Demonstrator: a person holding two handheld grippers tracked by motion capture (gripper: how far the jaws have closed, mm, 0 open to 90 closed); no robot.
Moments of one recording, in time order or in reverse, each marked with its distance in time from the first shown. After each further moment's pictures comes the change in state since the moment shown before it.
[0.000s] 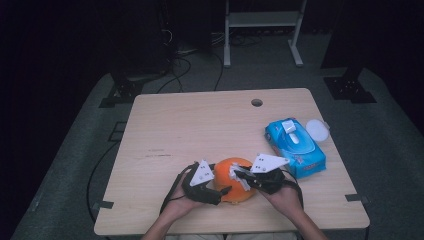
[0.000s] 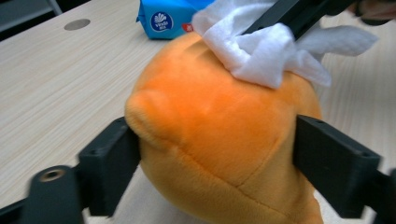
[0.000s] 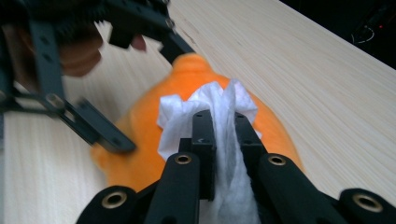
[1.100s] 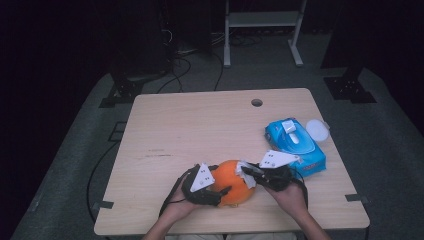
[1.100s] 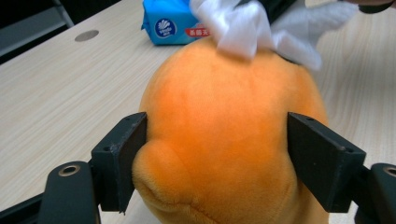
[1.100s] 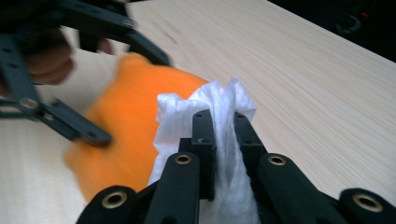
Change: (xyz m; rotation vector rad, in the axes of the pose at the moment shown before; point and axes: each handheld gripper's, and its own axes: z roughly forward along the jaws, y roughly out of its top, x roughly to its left) left arm 0.000 -0.004 -0.004 -0.014 0.030 0.028; right arm -0.021 -0.015 -0.014 -0.002 -0.062 0.089
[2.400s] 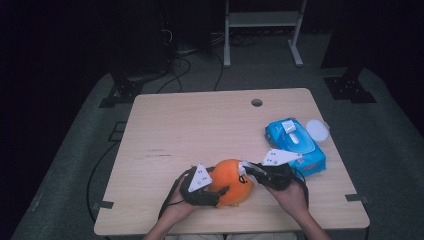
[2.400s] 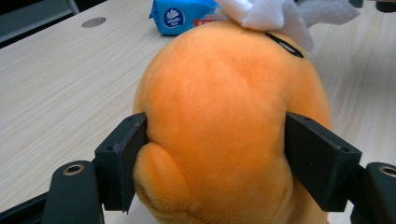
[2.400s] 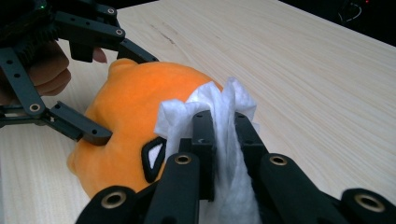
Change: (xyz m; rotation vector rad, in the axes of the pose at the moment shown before) left arm -0.004 -0.005 -0.003 0.002 0.013 -0.044; right arm 0.000 0.001 0.000 0.001 0.029 0.047
